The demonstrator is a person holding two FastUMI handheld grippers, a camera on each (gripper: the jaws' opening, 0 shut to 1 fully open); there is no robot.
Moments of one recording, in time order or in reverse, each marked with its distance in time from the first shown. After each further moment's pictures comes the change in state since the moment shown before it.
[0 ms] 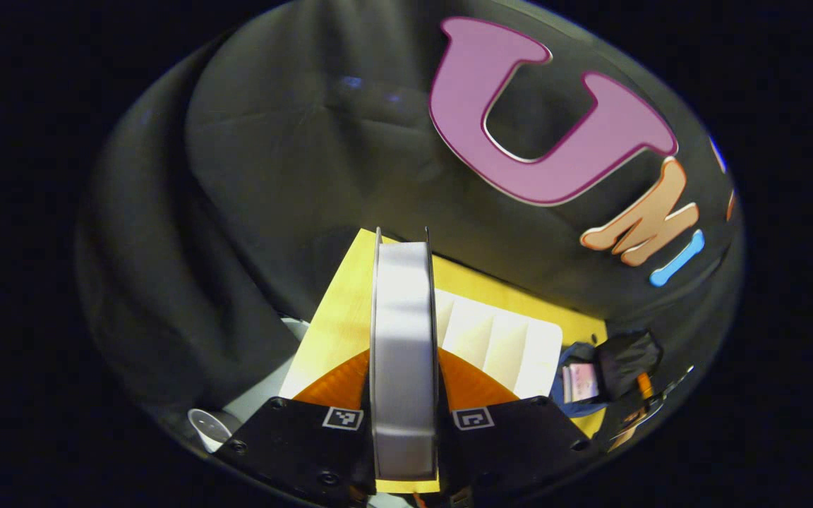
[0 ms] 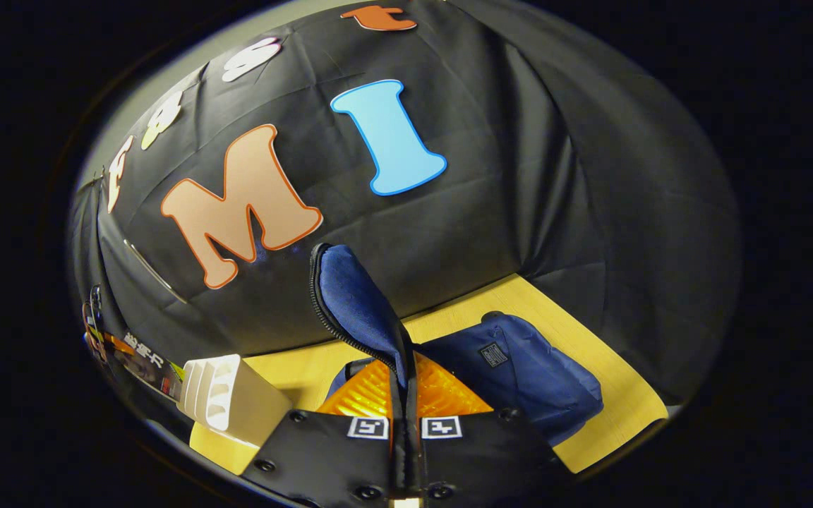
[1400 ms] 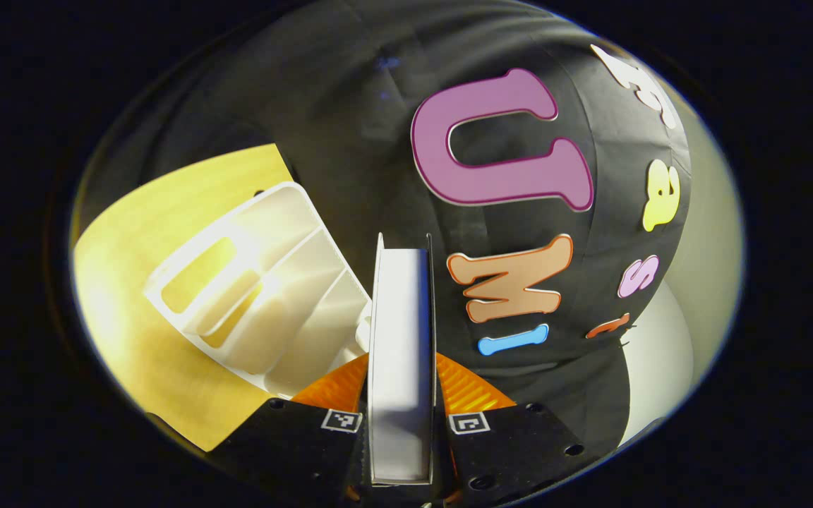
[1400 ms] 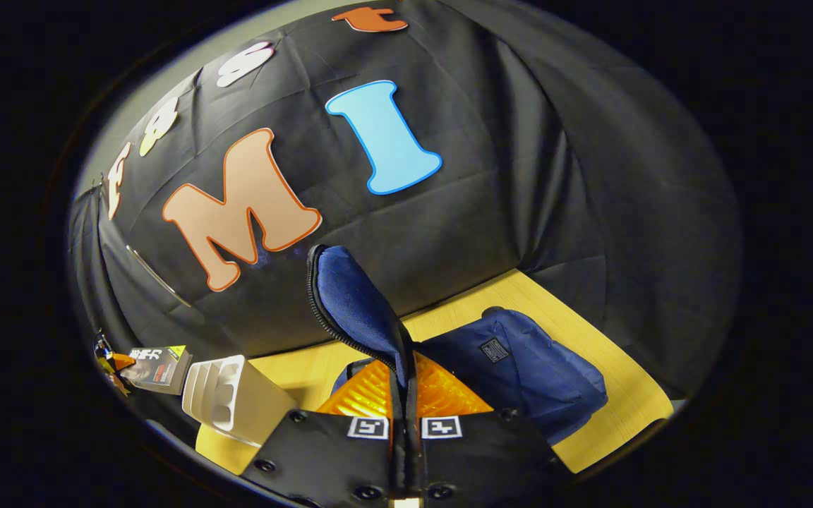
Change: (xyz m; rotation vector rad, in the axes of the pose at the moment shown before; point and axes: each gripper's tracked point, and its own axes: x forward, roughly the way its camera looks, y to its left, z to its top) left arm -0.003 -0.141 -0.089 -0.572 -0.079 -0.646; right arm -0.007 -0.004 -0.007 0.027 0.004 0.014
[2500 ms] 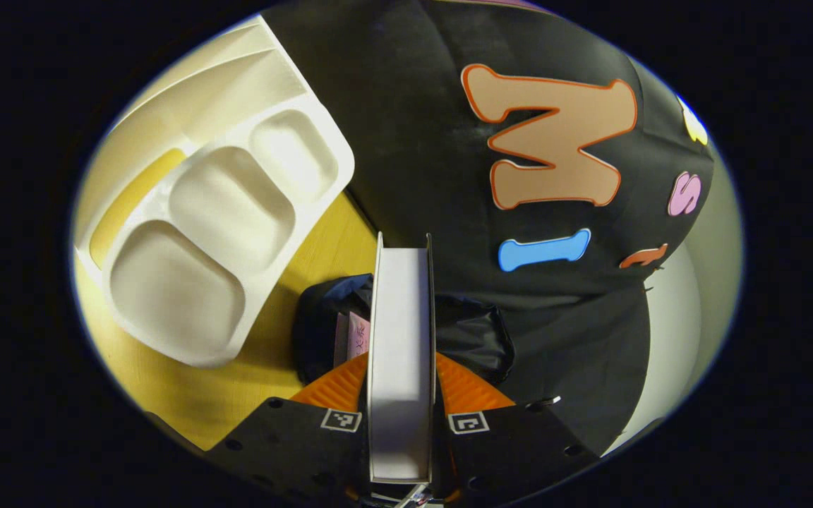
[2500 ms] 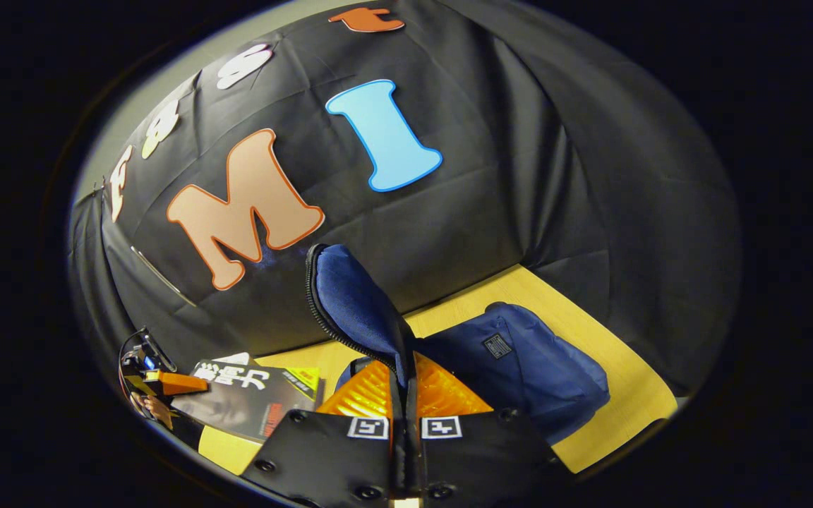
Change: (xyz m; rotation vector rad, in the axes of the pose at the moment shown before) left arm 0.180 0.003 -0.232 0.026 0.329 0.031; right arm -0.003 0.000 -0.007 0.009 0.009 0.024
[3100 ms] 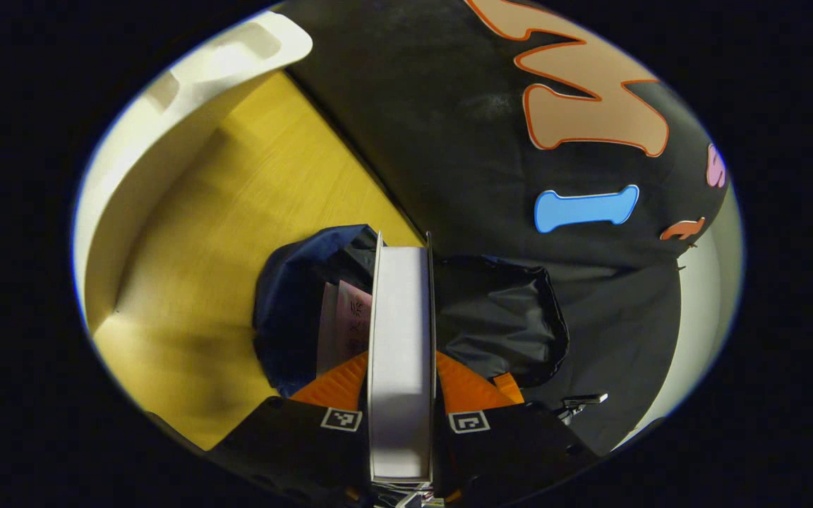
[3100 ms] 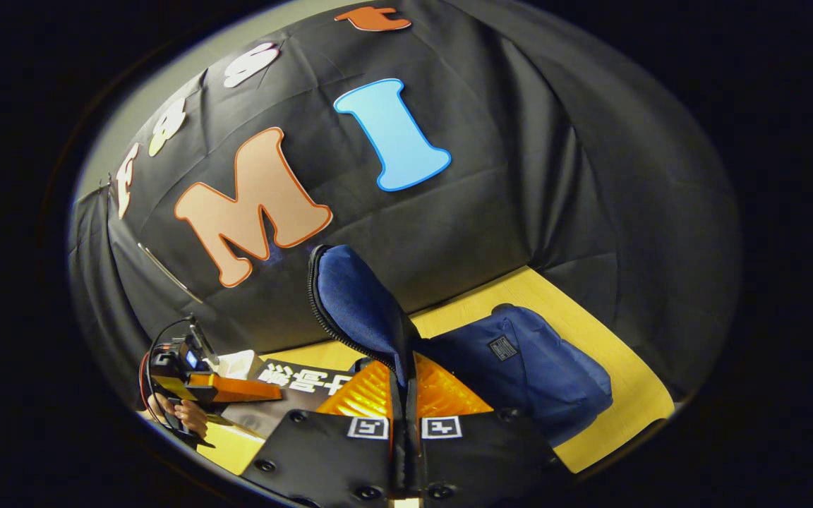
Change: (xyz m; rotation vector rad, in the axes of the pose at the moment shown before) left arm 0.102 0.001 -0.053 -0.015 0.125 0.060; right arm 0.001 0.002 0.004 -0.011 0.002 0.036
